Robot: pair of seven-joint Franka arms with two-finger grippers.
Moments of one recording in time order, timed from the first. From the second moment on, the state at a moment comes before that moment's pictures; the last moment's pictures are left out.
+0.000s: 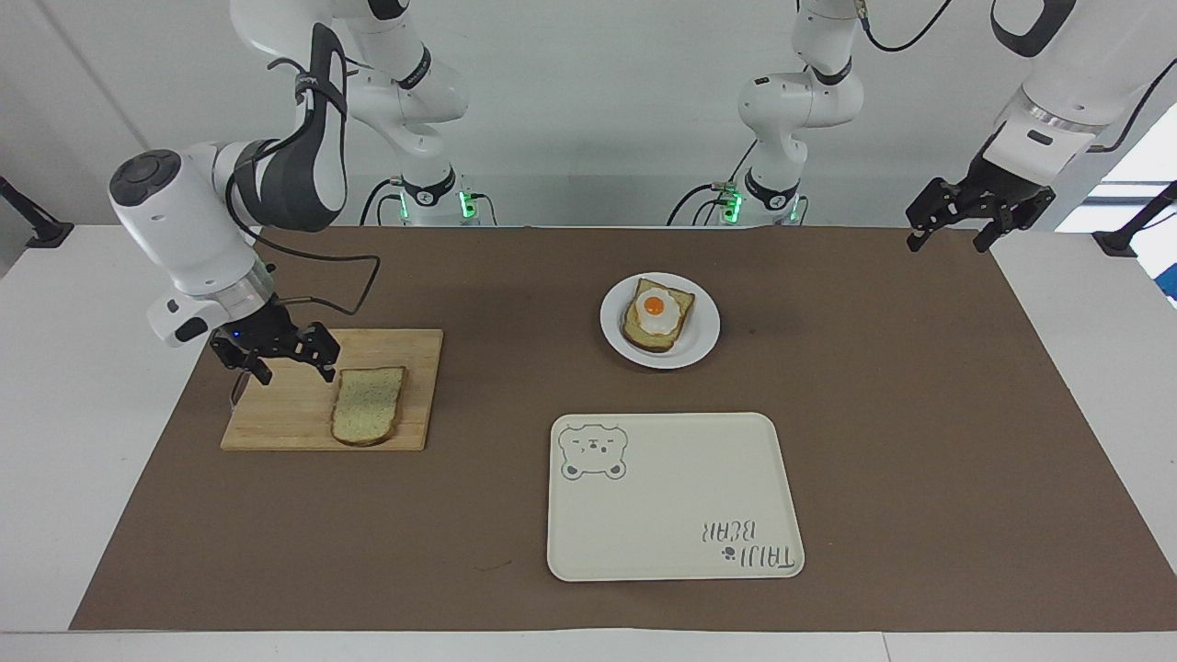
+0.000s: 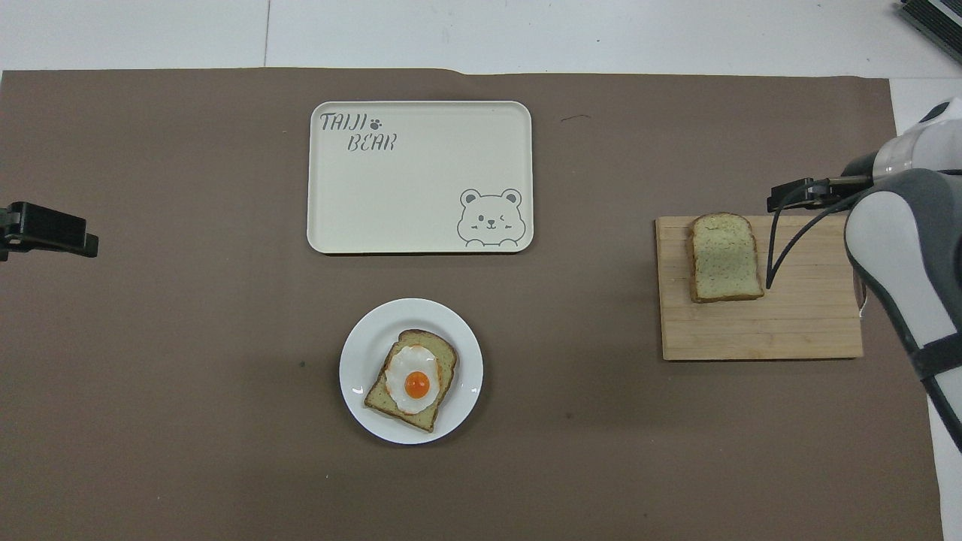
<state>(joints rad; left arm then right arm) 0.02 -0.01 -0.04 -1.54 -0.08 1.52 0.01 0.02 0.24 -0.14 -1.73 0.12 2.05 -0.15</state>
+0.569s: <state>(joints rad) 0.09 -0.07 -0.03 -1.65 -0.27 1.52 0.18 0.02 0.32 -0.14 -1.75 0.12 2.15 -0.23</state>
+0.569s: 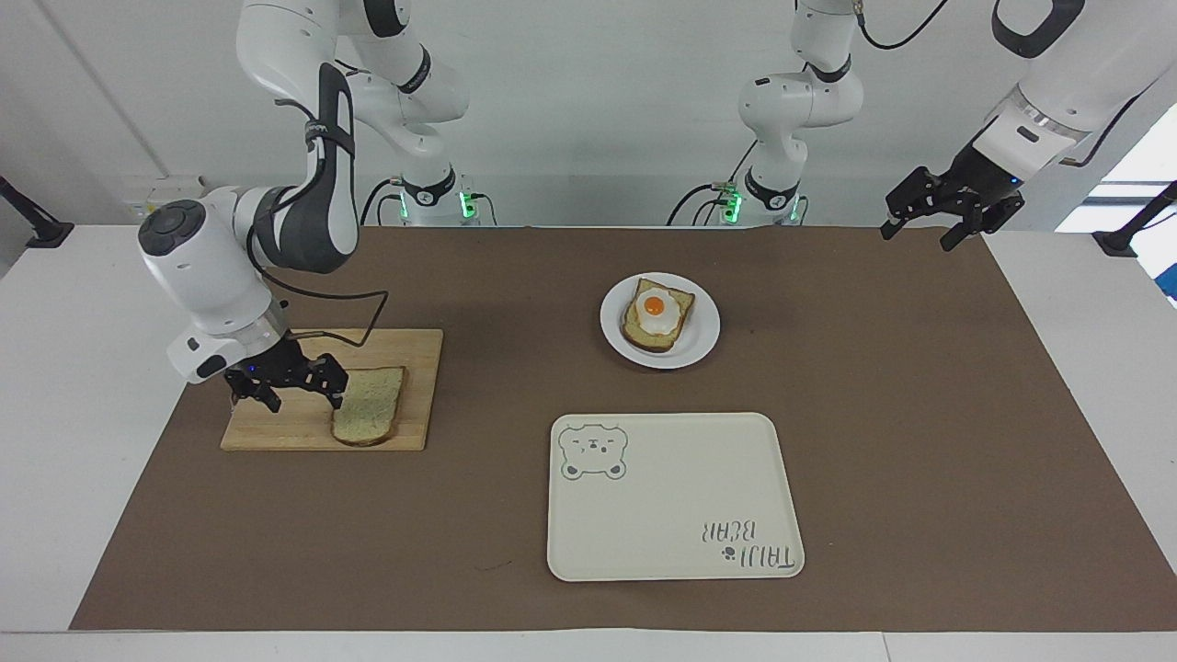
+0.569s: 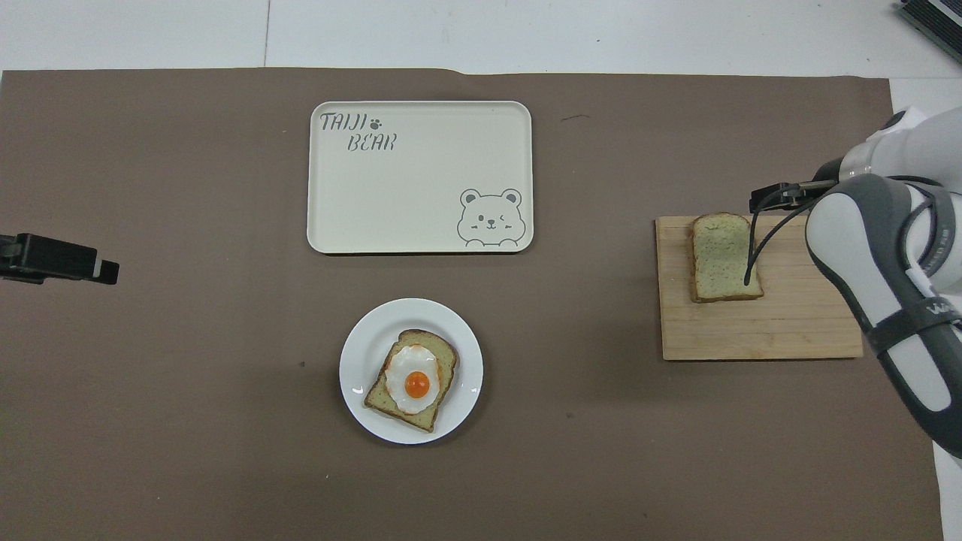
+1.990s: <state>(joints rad) 0.18 -0.08 -0.03 -1.66 -0.49 1.43 0.26 -0.01 0.38 -0.14 -1.86 0.26 2.22 -0.44</state>
